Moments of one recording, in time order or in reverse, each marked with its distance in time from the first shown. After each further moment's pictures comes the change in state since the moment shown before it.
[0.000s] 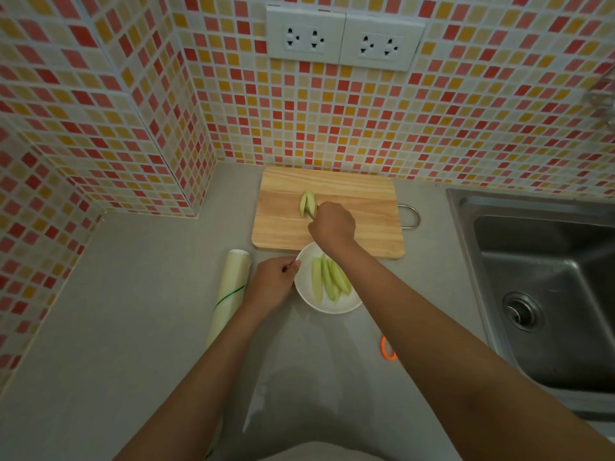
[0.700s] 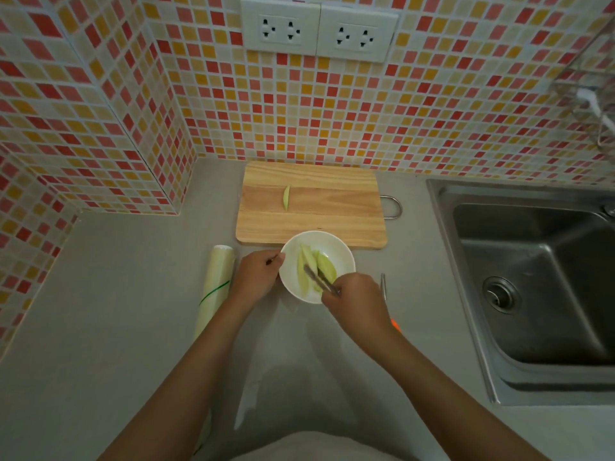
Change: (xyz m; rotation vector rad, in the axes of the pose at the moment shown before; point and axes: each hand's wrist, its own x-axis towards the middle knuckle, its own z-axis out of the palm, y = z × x) left_hand 0.007 -0.007 0.003 0.019 0.017 0.003; right_hand -0.146 0.066 -0.013 0.115 -0.097 -0.005
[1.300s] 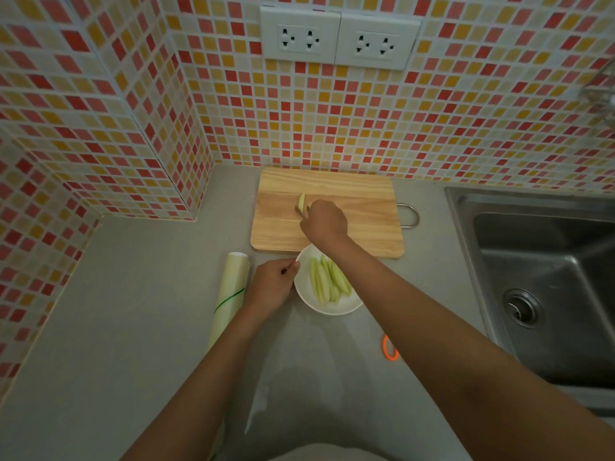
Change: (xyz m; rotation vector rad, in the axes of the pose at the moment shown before) left_hand -0.004 0.002 -0.002 -0.007 -0.016 -0.001; right_hand 0.152 -0.073 0.006 -0.042 0.079 -0.024
